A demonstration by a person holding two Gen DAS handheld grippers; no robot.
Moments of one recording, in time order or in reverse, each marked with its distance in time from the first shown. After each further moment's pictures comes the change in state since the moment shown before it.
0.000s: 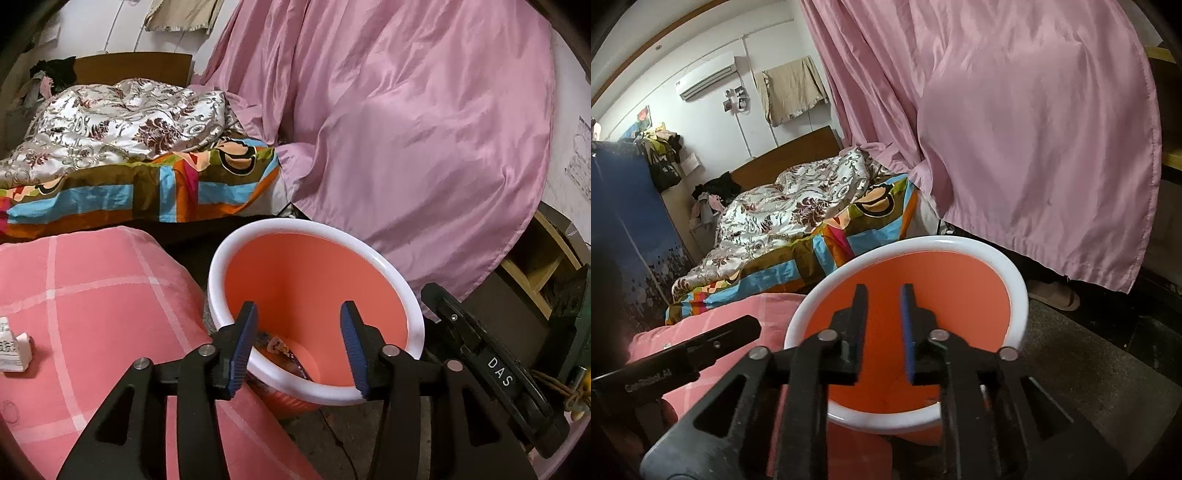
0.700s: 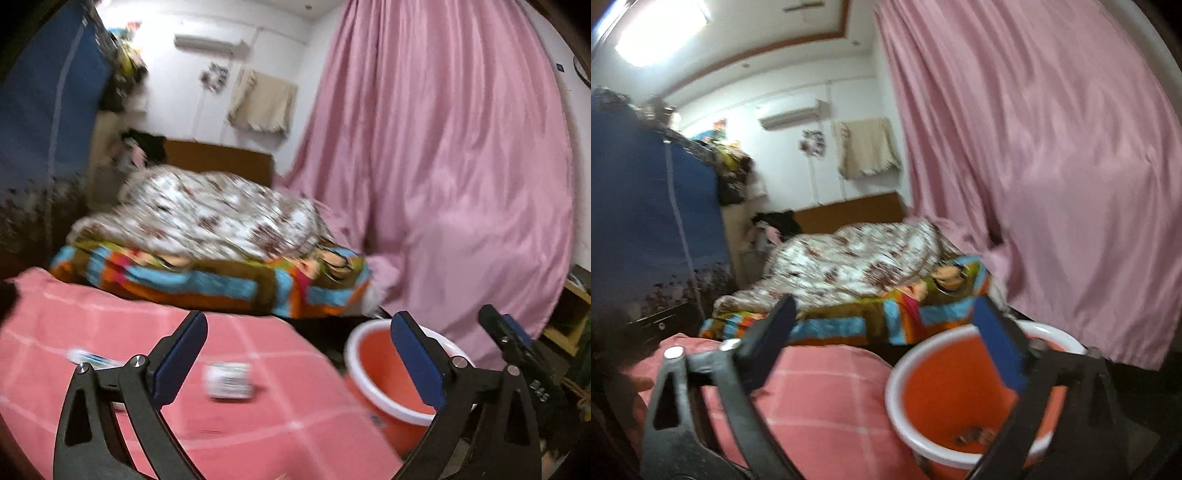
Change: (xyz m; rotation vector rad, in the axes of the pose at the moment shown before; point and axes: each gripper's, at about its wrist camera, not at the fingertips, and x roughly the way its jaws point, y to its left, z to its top) left arm -0.176 0.064 -0.020 -0.042 -0.444 0.329; right arm -0.062 0.123 -0.006 -0.220 -0.333 0.244
